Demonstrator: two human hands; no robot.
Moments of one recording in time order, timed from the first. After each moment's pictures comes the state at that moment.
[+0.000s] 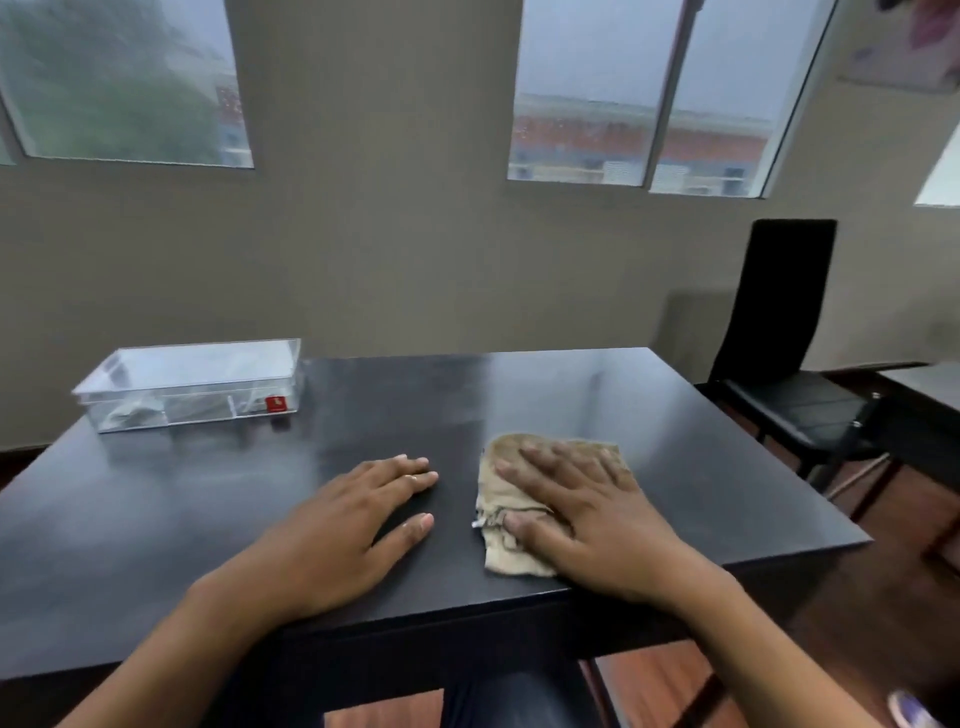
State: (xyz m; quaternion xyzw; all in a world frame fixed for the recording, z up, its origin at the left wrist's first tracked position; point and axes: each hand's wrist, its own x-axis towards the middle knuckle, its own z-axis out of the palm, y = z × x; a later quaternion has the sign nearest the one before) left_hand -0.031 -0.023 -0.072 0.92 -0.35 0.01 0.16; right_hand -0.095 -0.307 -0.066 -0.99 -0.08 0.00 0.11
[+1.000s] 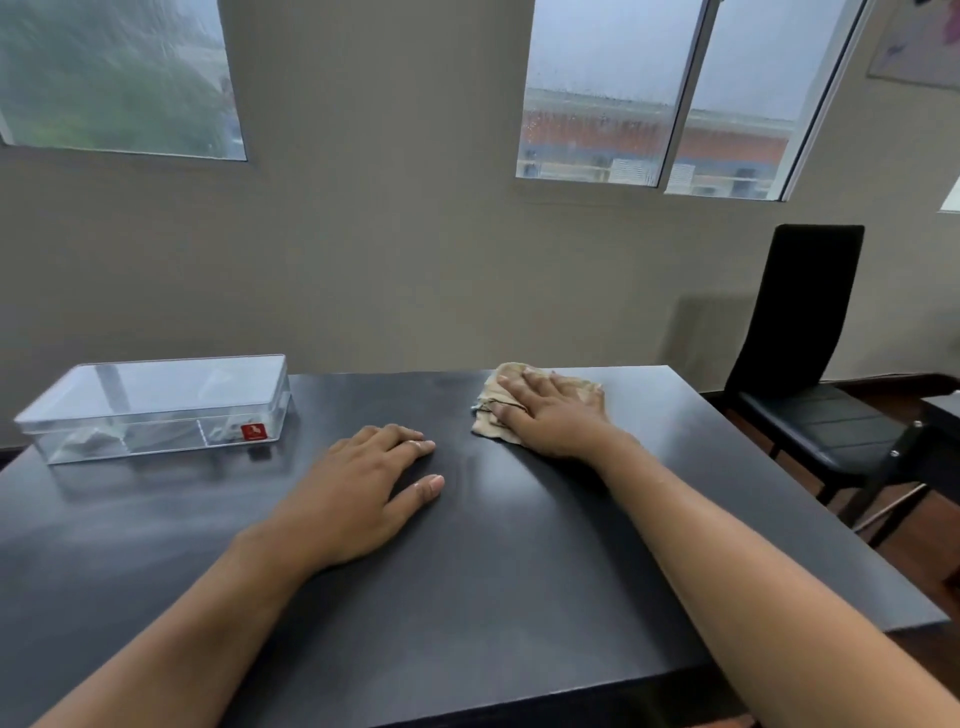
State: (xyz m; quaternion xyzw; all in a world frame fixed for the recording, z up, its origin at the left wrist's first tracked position) left_hand 0.058 -0.055 -0.070 0.94 -0.31 0.07 0.13; right_hand 0.107 -0.337 -0.061 -0.99 0.02 0.04 0.11
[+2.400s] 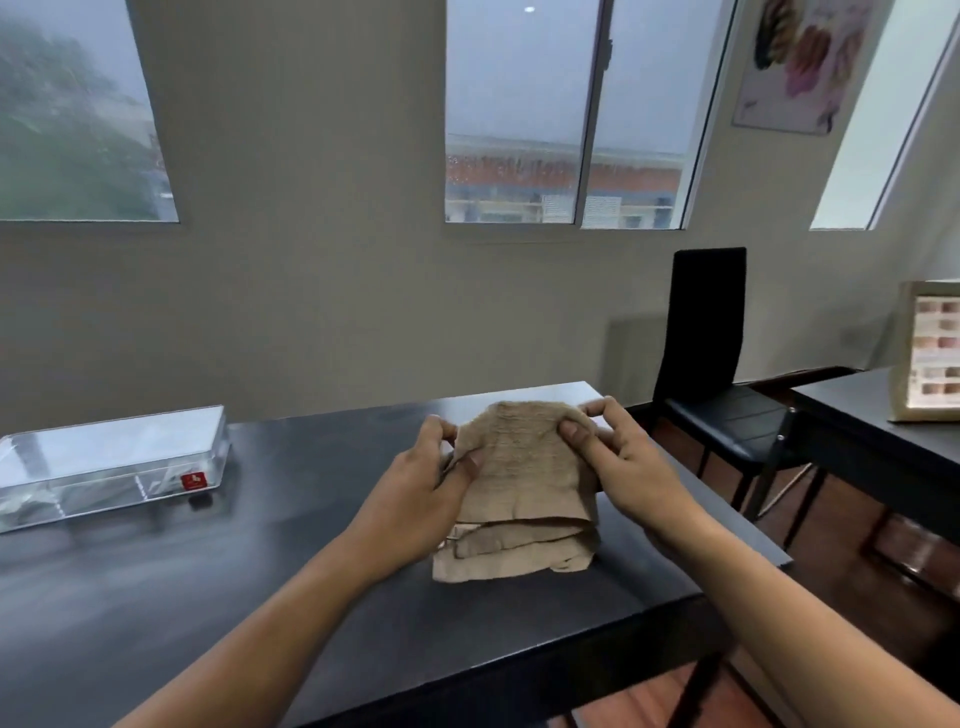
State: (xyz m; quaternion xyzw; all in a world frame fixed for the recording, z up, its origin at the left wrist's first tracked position) left_hand -0.007 -0.156 -0.022 0.81 -0.31 0.00 0.49; right_hand -0.072 -0.393 -0.019 -0.78 0.02 -0.18 0.60
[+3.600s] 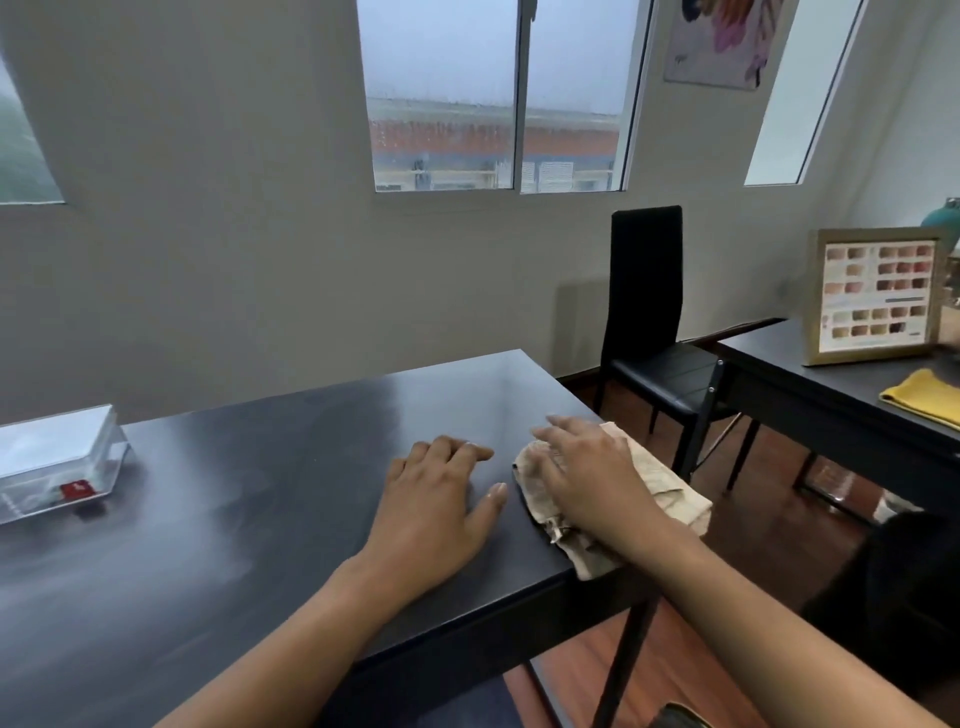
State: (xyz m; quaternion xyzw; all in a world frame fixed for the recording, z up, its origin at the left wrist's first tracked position) left_hand -0.037 -0.243 -0.064 0.90 -0.37 0.13 0.21; right_hand -0.091 -0.441 -0.067 -0.96 0.12 -0.22 0.15
